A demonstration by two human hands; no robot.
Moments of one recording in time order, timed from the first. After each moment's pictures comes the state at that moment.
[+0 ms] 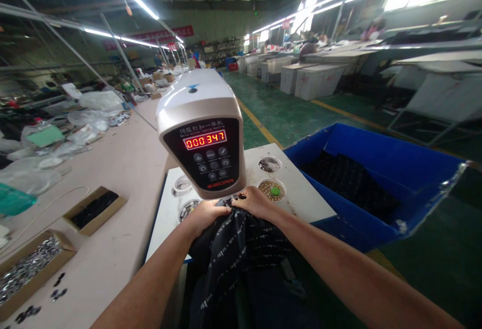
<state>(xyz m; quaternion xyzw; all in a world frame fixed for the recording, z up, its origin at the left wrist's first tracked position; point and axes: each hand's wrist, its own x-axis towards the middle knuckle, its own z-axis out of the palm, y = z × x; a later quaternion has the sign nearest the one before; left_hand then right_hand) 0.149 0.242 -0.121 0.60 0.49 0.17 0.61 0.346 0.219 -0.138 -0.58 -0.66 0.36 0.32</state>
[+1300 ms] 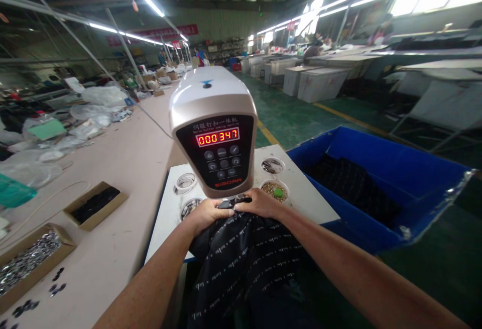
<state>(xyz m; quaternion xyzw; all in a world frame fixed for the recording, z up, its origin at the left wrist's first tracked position) 0.138 0.252 -0.139 0.60 0.46 0.14 0.63 0.362 0.221 -0.142 -0.50 -0.70 0.41 0.30</state>
